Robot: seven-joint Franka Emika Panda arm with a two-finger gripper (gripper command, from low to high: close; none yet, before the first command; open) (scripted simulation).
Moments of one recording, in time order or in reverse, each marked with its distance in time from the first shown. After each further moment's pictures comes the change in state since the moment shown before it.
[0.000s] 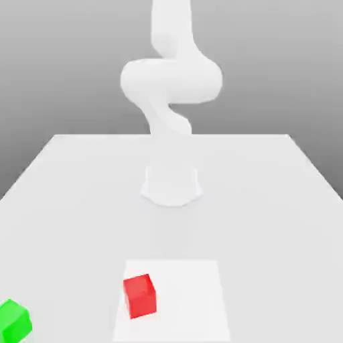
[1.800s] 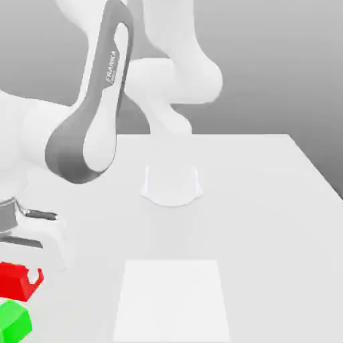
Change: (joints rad) arm -0.202 1.059 -0.309 0.115 0.201 0.196 -0.312
